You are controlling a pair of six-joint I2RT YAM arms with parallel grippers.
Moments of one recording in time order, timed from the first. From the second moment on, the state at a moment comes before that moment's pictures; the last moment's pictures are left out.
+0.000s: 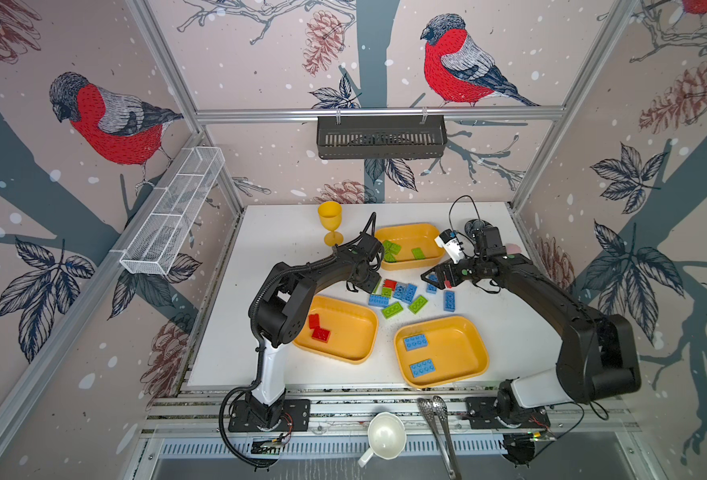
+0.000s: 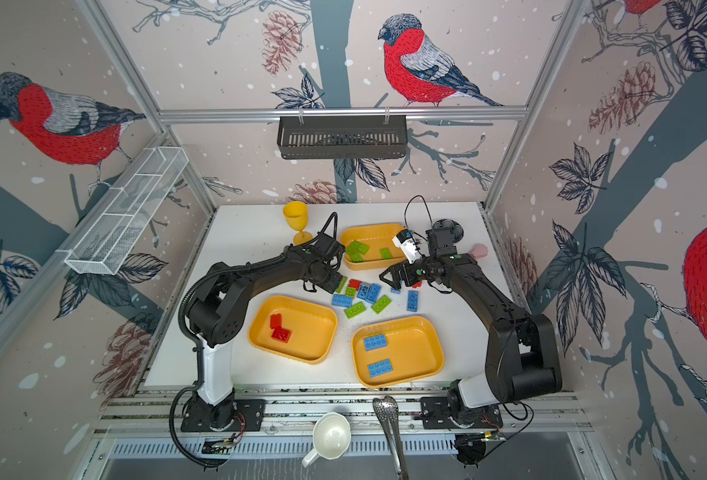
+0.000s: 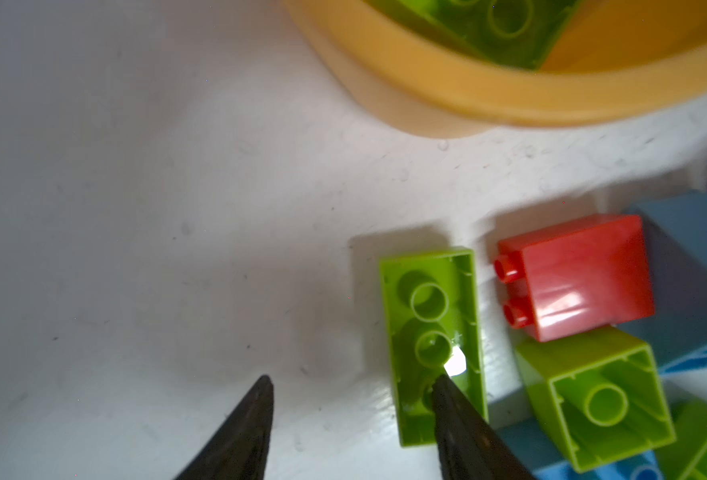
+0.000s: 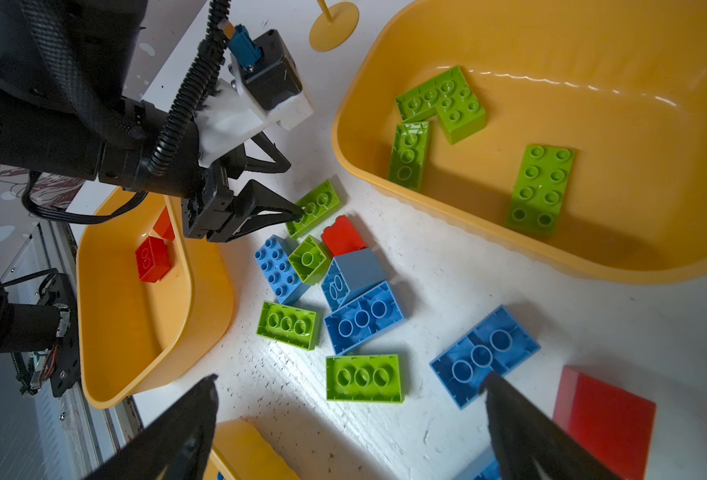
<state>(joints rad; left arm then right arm) -0.60 2.01 1.40 -0.58 -0.05 -0.03 0.20 1.46 1.01 -0.49 -0.67 -0.17</state>
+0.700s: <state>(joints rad) -0.59 1.99 1.41 -0.59 0.05 -0.03 0.20 1.46 1.02 -0.49 -0.67 -0.16</state>
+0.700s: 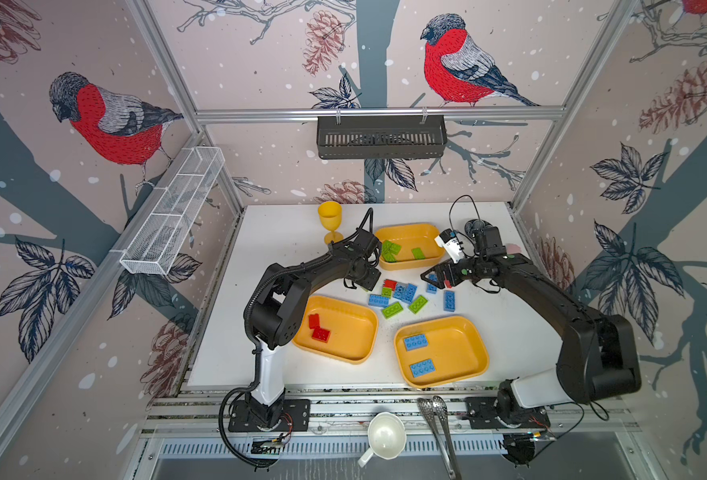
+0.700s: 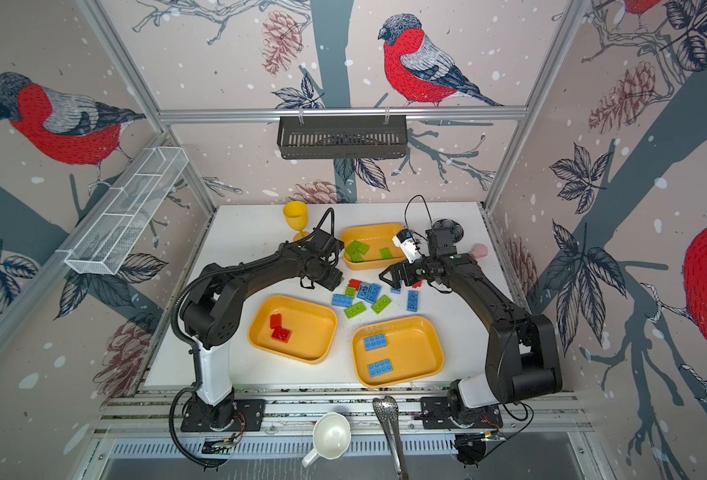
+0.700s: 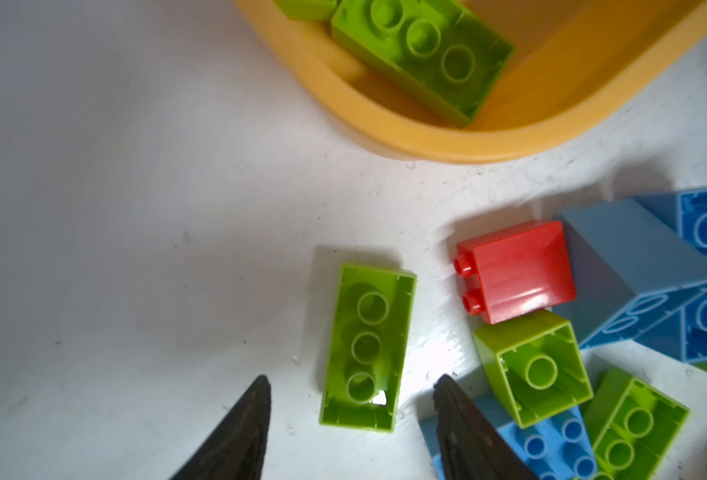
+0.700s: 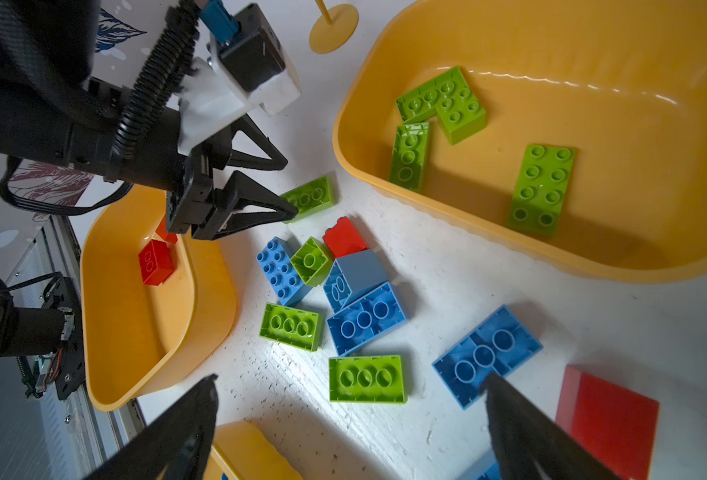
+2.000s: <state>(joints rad) -0.59 2.00 1.73 -0.68 0.03 -0.05 0.20 1.48 1.06 -0.49 -0.67 -0.15</state>
